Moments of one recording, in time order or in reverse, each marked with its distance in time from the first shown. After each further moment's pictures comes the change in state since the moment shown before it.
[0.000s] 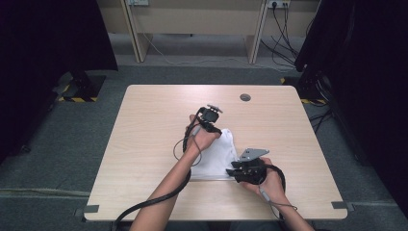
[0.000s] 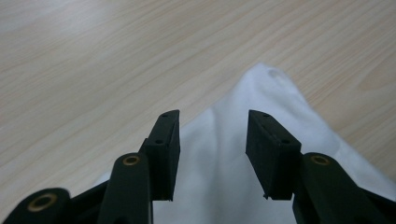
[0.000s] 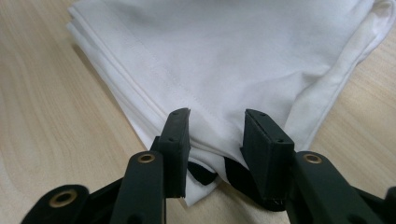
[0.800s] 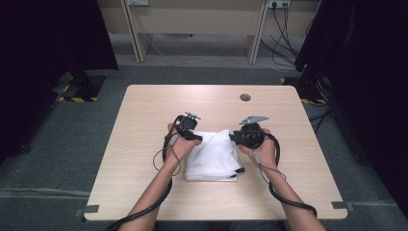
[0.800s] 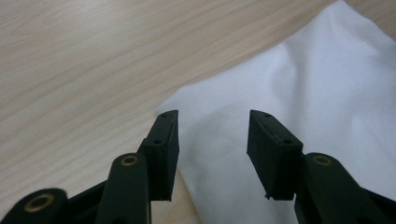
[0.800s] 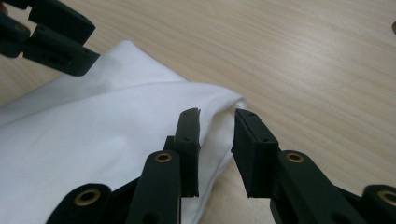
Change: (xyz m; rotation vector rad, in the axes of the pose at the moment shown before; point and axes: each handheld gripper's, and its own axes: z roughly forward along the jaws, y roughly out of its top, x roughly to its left) left arm 0.033 -0.044 -0.014 -0.008 0.018 -0.073; right arm -0.076 0.063 0.024 -0.063 -0.141 0.186
